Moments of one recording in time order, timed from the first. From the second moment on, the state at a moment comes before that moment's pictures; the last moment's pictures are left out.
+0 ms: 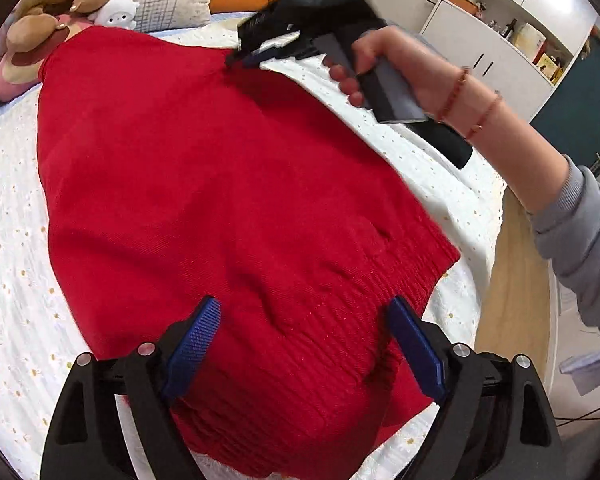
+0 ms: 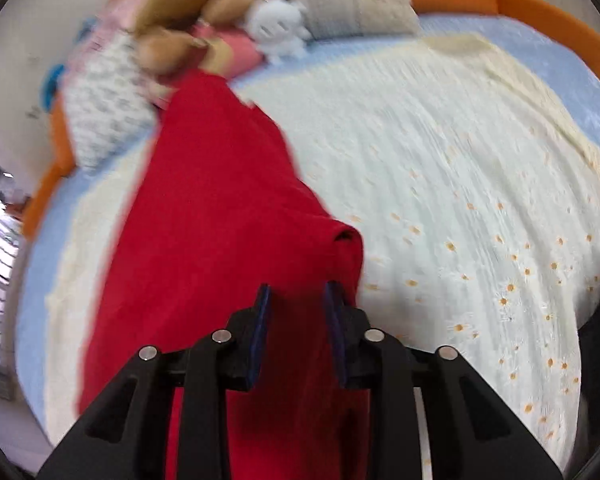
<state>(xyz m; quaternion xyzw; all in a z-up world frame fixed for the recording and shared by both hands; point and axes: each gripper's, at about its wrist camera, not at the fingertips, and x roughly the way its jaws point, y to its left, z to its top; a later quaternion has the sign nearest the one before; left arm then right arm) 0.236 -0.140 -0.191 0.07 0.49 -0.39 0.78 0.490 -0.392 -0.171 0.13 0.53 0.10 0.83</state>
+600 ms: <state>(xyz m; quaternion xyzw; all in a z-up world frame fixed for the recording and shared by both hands) 0.221 -0.060 -0.147 0.06 0.53 -0.33 0.78 0.296 -0.392 -0.098 0.02 0.53 0.19 0.82</state>
